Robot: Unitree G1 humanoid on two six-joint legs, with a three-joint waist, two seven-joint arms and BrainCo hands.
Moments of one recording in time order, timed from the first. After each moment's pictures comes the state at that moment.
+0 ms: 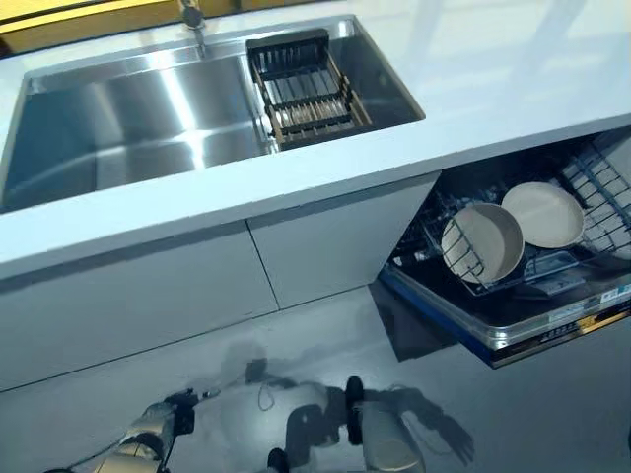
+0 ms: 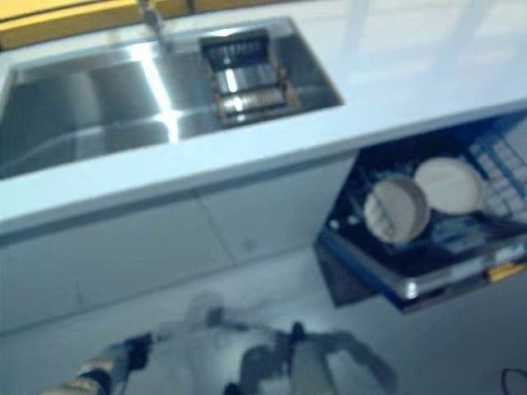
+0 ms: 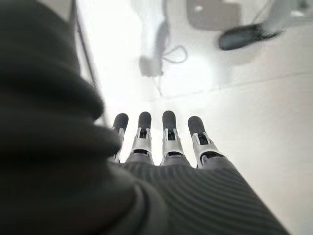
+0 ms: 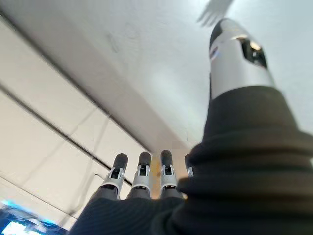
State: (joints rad) left arm -0.18 0.41 -0.10 1.30 -0.29 0.14 -0.10; right arm -0.15 -0.93 -0.26 1.32 -0.07 0.72 0.20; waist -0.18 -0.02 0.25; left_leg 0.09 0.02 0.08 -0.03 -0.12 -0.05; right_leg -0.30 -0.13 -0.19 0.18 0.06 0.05
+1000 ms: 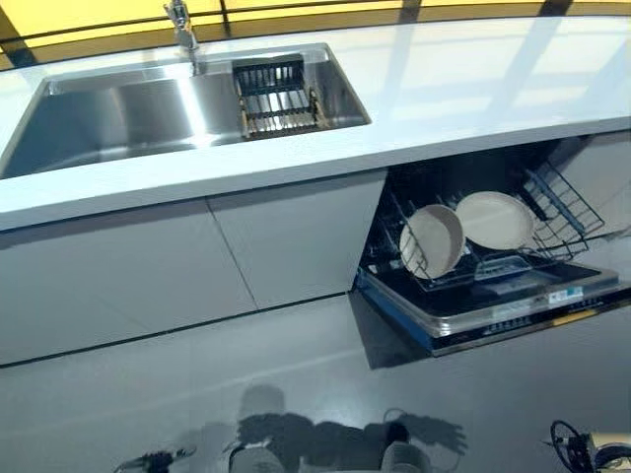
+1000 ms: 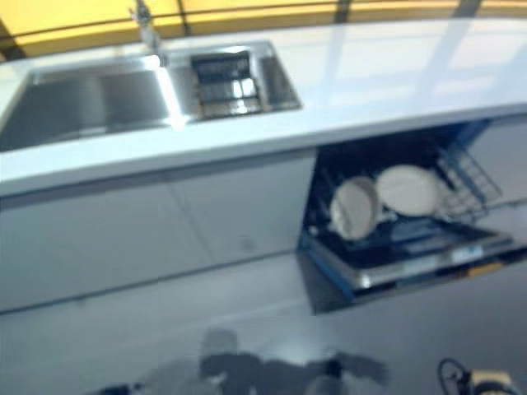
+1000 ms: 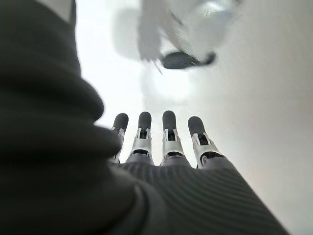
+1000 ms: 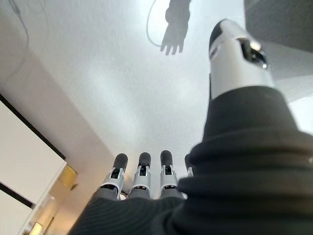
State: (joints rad) left arm -0.08 0.44 -0.06 1.20 -0.29 0.18 -0.10; right arm -0.14 -0.66 -0.13 1.22 0.07 0.44 -0.04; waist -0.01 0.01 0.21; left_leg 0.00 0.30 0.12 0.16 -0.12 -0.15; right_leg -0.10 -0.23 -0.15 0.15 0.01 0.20
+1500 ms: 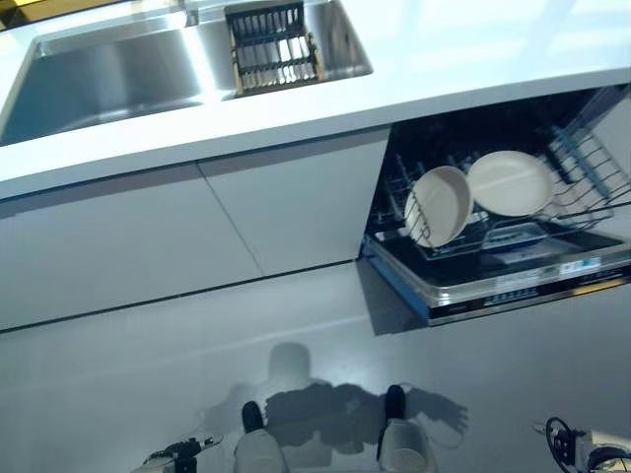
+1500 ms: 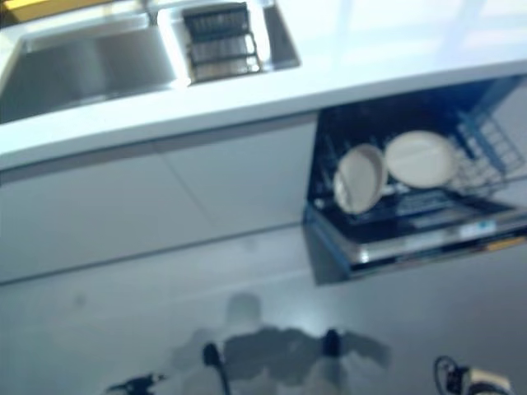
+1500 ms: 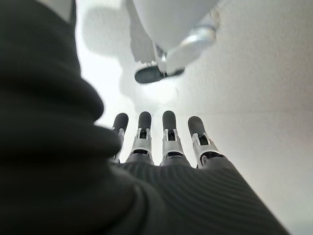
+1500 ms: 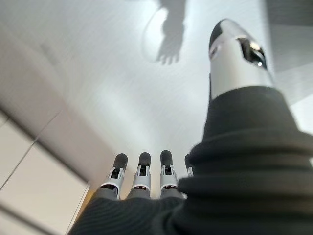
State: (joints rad) left arm -0.06 0.36 -0.07 1.23 -0.30 0.12 -0.10; right arm -0.19 -0.67 -0.17 1.23 0.42 0.40 -0.16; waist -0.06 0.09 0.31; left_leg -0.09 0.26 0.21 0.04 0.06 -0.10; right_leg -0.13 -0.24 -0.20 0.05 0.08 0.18
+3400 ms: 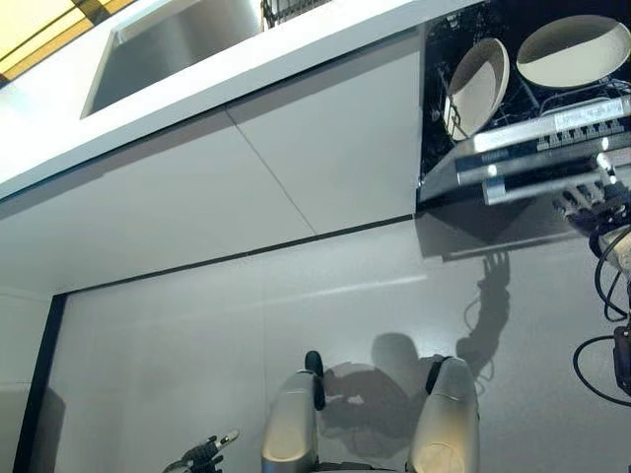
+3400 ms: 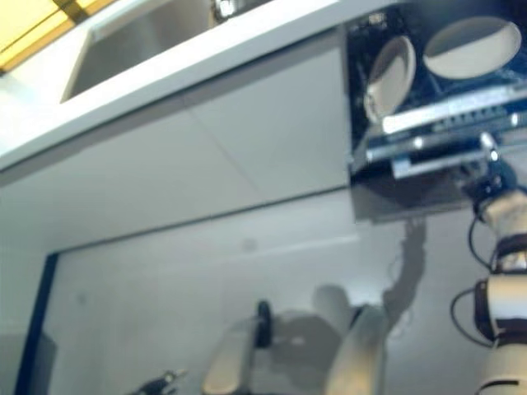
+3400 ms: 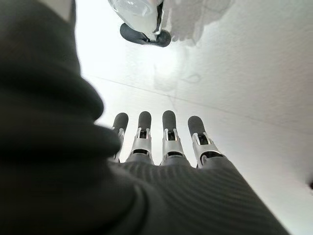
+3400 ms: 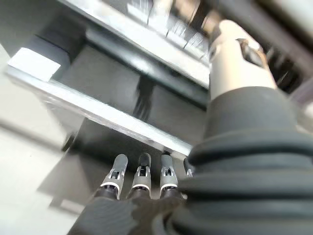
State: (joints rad) left arm 0.04 0.29 -0.07 1.14 -0.48 0.08 -0.14; right arm -0.99 -0.95 0.12 1.19 1.42 0.24 0.08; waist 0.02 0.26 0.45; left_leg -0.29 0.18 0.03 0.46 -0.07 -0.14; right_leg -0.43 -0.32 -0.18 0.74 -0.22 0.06
